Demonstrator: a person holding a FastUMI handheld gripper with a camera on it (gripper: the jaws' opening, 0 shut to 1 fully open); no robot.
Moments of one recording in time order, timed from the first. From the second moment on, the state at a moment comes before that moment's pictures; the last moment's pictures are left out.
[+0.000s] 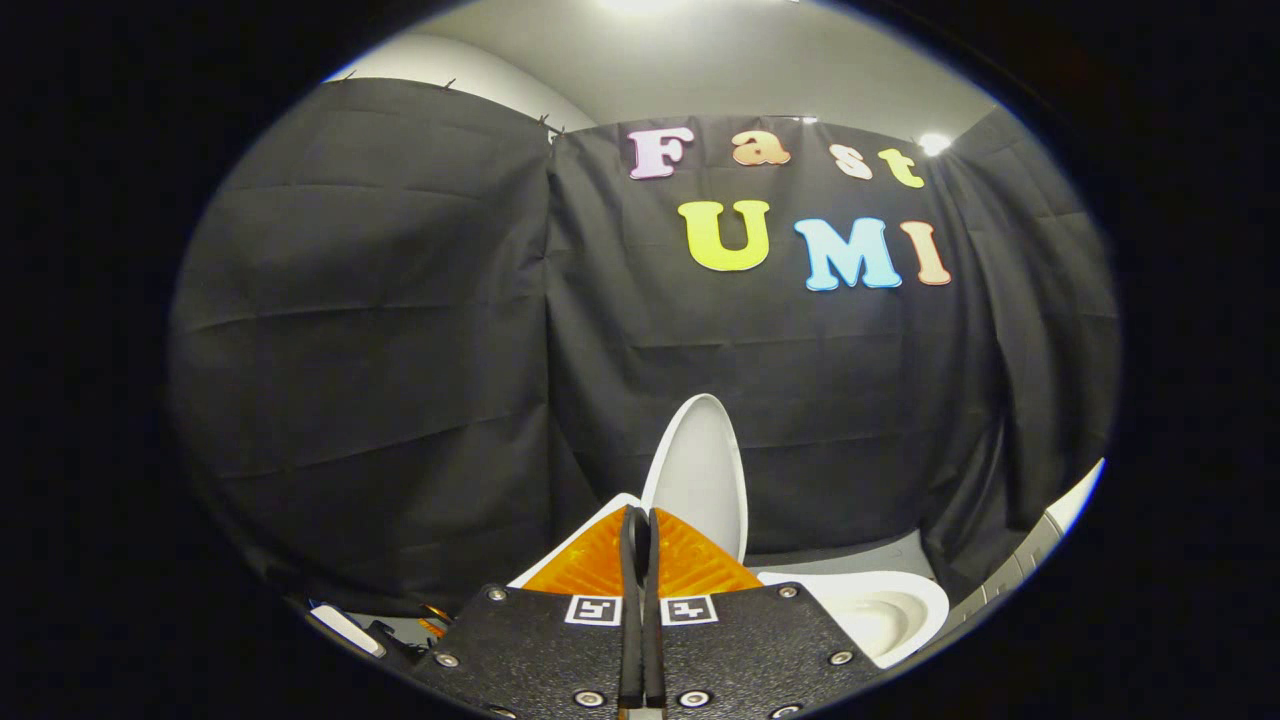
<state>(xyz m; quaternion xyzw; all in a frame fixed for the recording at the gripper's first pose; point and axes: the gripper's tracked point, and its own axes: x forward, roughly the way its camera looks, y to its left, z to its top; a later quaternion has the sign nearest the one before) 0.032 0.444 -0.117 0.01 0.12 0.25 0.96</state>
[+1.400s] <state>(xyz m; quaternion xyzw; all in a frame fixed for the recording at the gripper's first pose) -0.015 0.428 -0.067 0.07 0.06 0.32 0.94</state>
